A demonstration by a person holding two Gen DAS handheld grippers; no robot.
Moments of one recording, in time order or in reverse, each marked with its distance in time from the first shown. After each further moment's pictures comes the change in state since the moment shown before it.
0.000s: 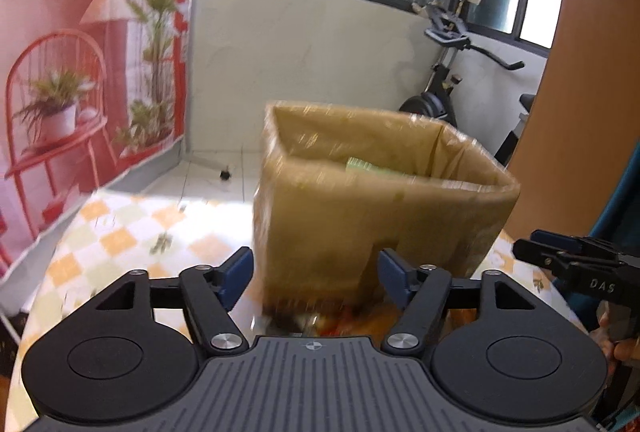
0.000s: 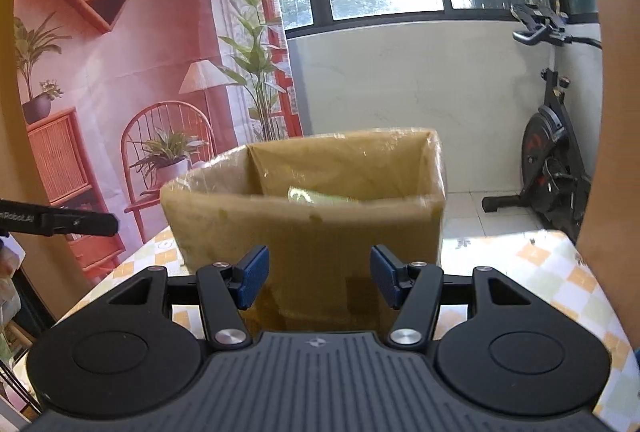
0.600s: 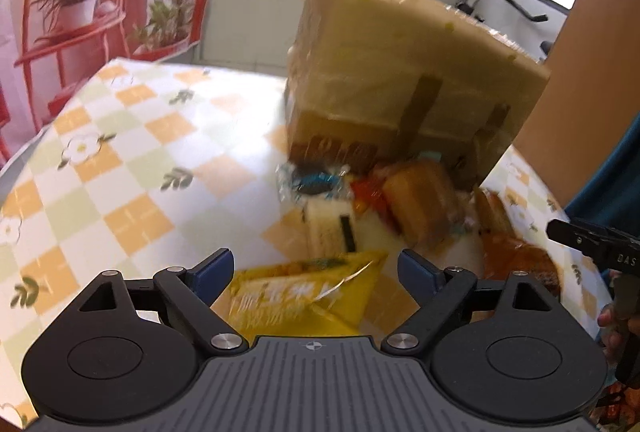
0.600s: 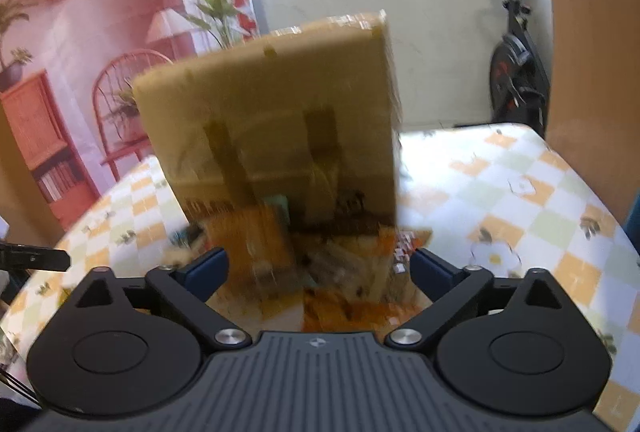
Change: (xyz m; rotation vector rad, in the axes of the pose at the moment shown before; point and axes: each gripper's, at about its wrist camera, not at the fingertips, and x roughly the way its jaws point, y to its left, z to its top) left arm 0.005 0.040 -0.105 -0.102 0.206 -0.005; right arm -0.025 -0.012 -0.098 0.080 0.161 -0.096
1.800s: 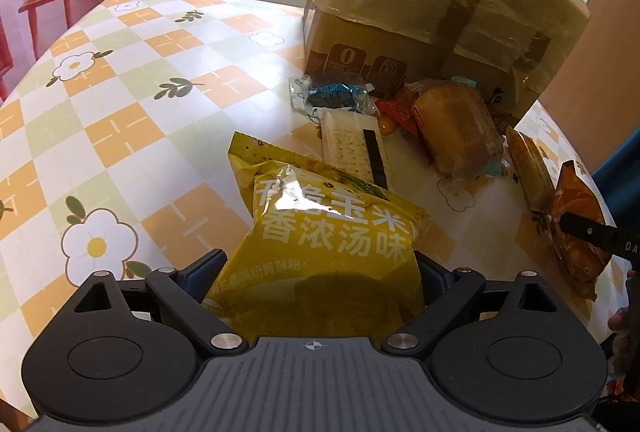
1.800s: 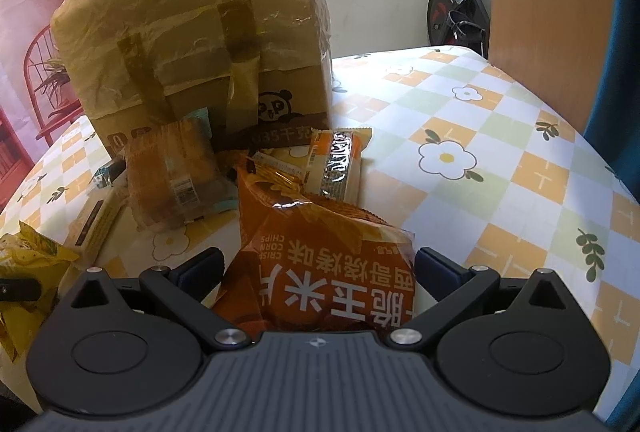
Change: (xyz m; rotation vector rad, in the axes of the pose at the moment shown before) left arm 0.045 -0.002 -0.045 -0.045 0.120 0.030; right arm 0.028 -0.014 -0.045 0.093 0.138 -0.171
